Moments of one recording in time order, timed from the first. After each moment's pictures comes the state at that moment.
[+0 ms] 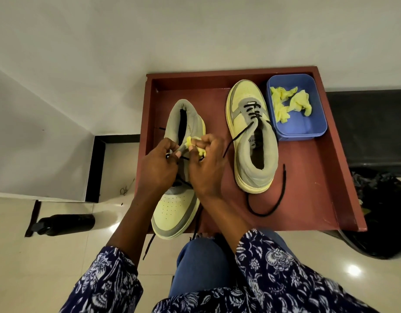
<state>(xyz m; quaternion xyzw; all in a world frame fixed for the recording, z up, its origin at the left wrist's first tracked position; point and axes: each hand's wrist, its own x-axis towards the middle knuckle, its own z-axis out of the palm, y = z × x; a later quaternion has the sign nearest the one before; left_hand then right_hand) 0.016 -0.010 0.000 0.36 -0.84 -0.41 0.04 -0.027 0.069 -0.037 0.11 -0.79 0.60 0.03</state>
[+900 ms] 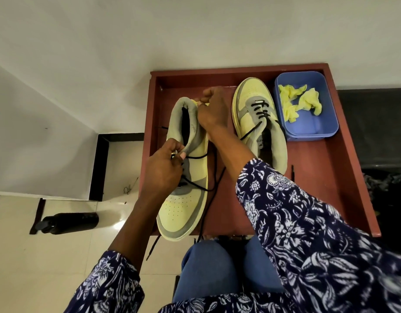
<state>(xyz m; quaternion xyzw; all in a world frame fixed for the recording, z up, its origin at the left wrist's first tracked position) 0.018 -0.011 0.000 0.34 -0.84 -0.41 0.04 -0.134 0.023 -0.014 0.06 -0.81 0.56 -0.18</state>
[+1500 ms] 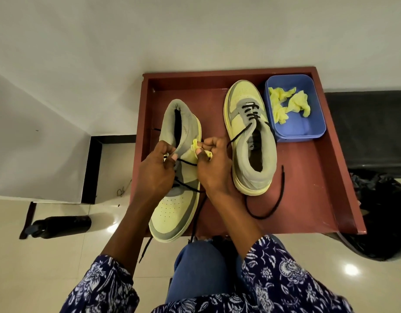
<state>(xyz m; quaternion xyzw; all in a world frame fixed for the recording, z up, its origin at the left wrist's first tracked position) 0.021 -0.006 -0.004 0.33 -0.84 -0.42 0.05 -0.048 0.082 -0.041 0.02 -0.79 0.60 -0.12</state>
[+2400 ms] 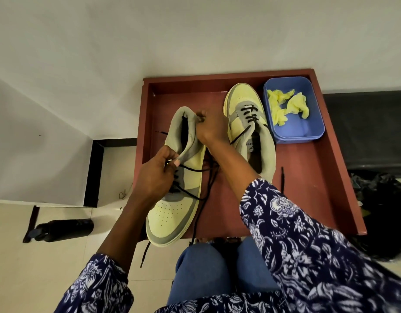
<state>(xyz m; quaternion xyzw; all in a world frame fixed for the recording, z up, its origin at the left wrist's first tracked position) 0.022 -0.012 0.004 0.30 -0.84 -0.45 0.00 -0.121 0.052 -0.001 0.15 -0.88 0.42 -0.17</state>
